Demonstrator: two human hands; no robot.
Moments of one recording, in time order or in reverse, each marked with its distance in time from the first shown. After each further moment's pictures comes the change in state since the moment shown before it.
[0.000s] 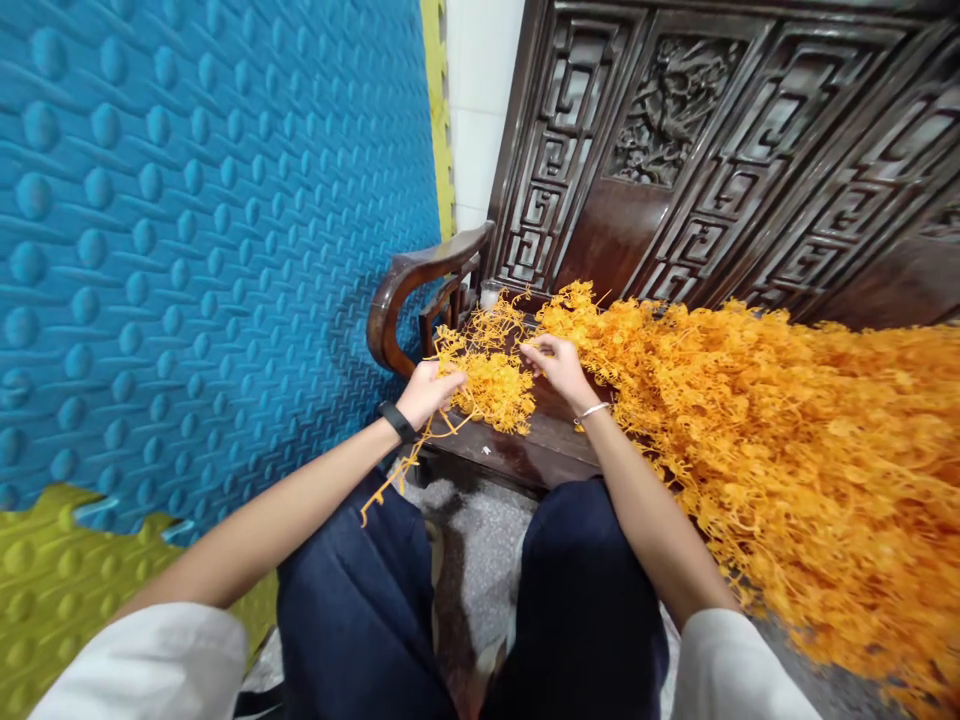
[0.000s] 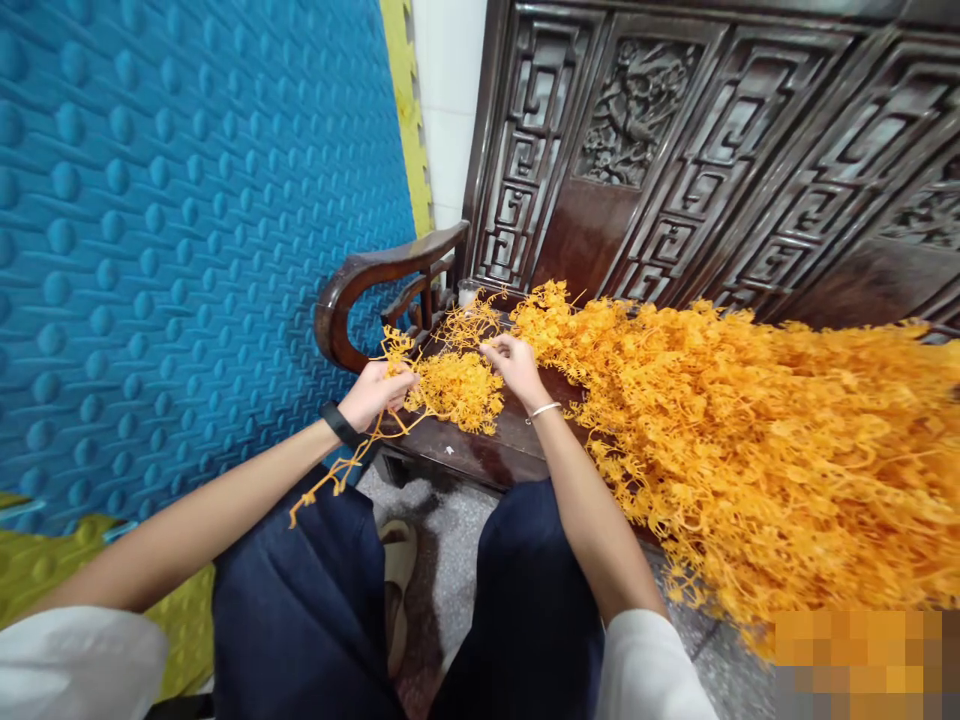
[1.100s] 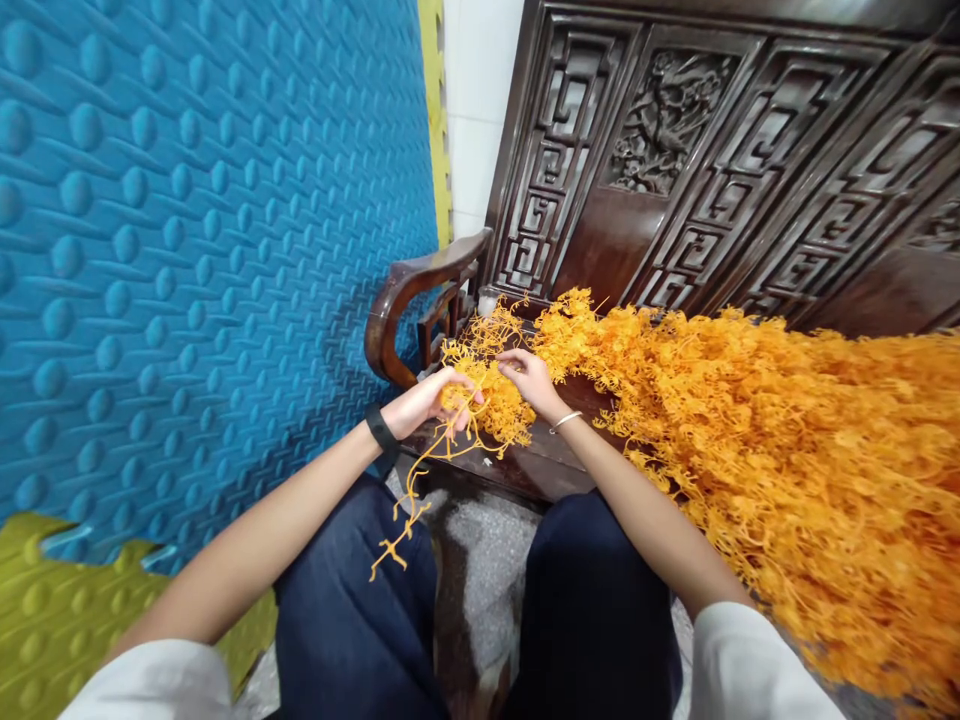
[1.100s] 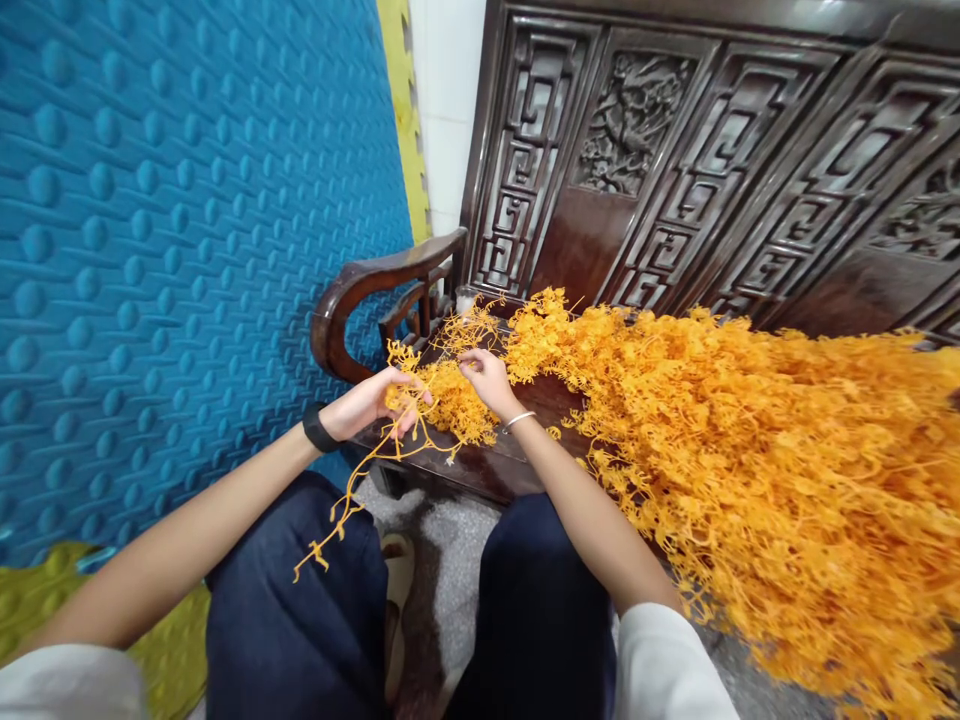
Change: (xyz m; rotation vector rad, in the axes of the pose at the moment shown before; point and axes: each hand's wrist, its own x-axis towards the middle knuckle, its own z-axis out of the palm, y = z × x) left_hand 0.002 0.021 -0.015 -0.110 -0.489 -0.182; right_hand -0.002 0.014 0.044 -0.118 -0.055 -0.088
